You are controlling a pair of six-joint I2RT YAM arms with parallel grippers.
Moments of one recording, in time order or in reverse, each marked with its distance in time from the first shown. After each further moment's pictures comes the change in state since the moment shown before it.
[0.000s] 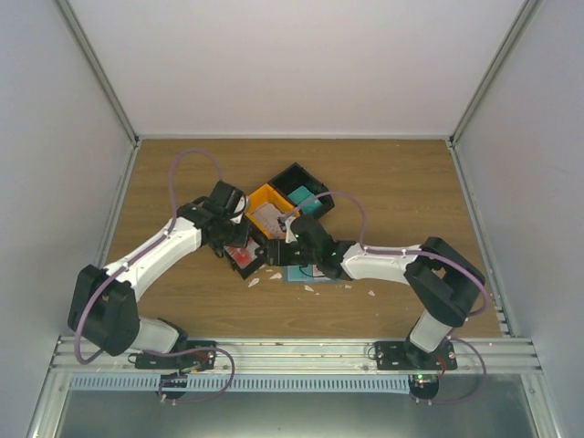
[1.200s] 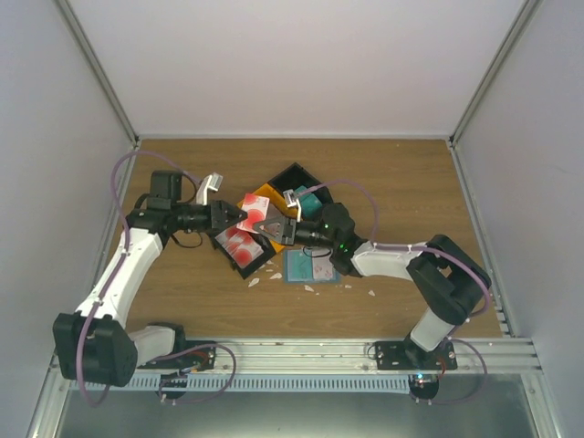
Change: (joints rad) left arm 0.373 -0.208 -0.036 0.137 0.875 -0.029; right arm -0.108 0.018 -0.056 0.695 -0.395 0.256
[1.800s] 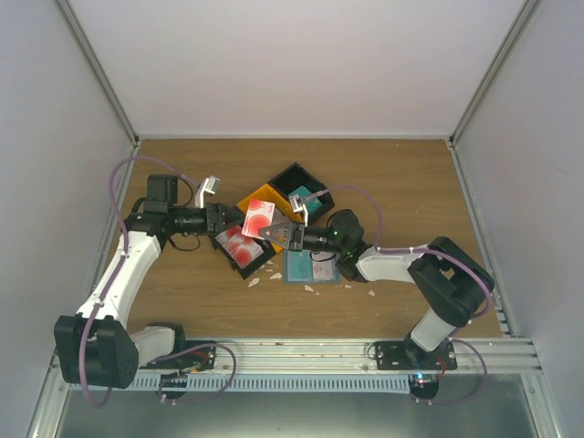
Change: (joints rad) left arm 0.035 -0.021 -0.040 0.016 0.102 -0.001; right arm -0.022 -0.033 -0.097 0.161 -0.068 0.085
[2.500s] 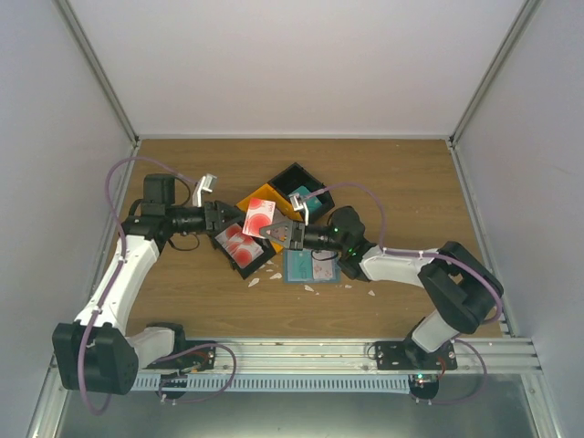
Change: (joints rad) left arm 0.002 -0.032 -0.013 0.050 0.003 -0.054; right arm 0.000 -0.053 0.016 -0.104 -0.002 -0.049
